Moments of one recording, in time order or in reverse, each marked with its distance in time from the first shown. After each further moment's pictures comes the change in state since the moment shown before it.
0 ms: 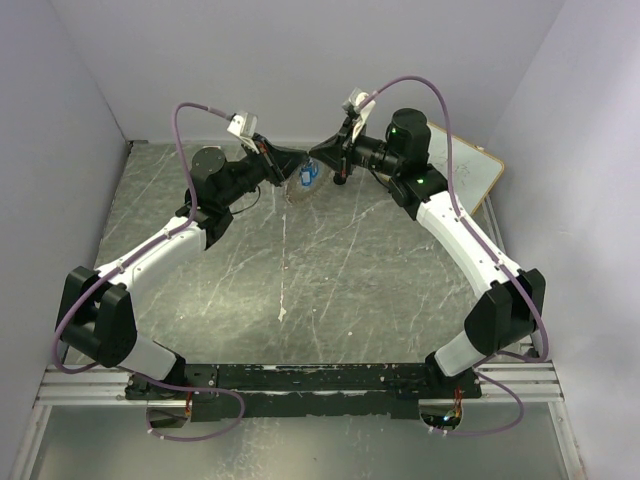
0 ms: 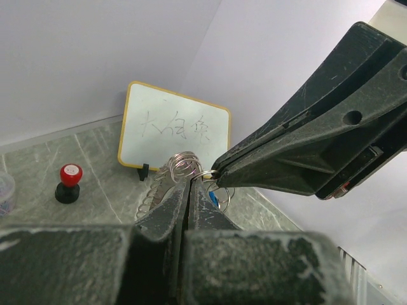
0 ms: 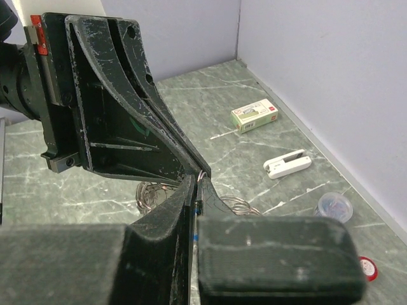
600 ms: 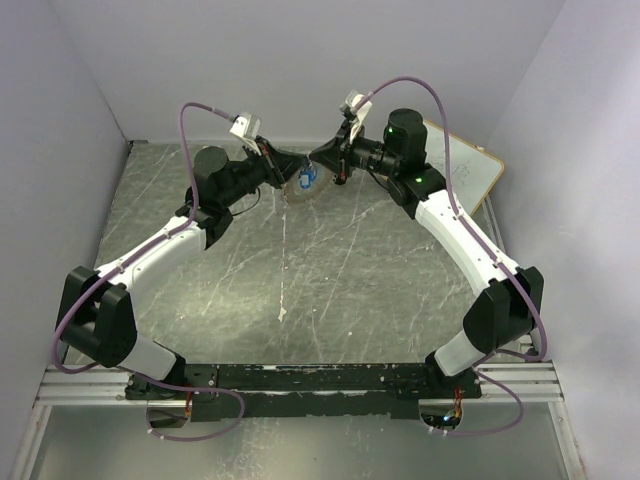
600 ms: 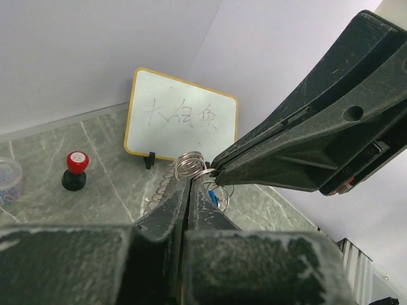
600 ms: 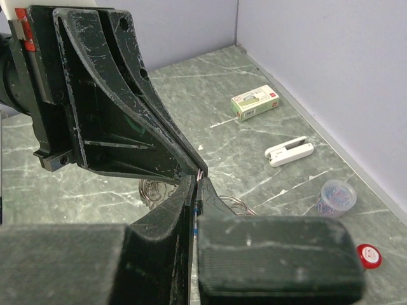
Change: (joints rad) left arm 0.000 0.000 0.002 -0.053 0.000 0.023; right arm 0.001 0.015 0.009 -0.049 0.013 -0.012
